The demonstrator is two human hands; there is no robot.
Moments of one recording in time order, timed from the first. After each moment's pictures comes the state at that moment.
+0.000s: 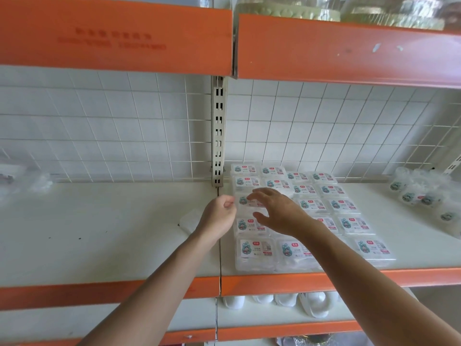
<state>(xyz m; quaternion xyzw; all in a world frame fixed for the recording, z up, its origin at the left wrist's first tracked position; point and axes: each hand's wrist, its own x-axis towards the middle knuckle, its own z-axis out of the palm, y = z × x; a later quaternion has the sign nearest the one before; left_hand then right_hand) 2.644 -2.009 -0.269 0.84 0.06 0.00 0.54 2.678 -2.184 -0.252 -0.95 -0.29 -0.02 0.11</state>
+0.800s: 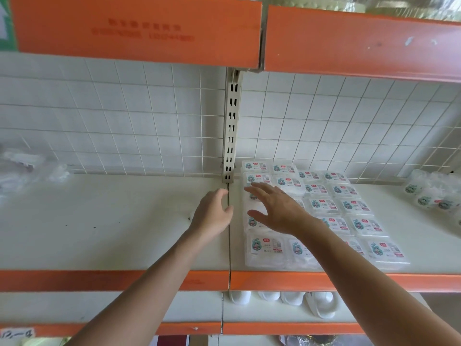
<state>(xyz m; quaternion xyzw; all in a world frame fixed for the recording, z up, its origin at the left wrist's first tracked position) 2.639 -1.976 -0.276 0.93 0.04 0.06 0.36 2.676 -2.161 -0.254 -0.95 -0.31 -0.02 0.09</state>
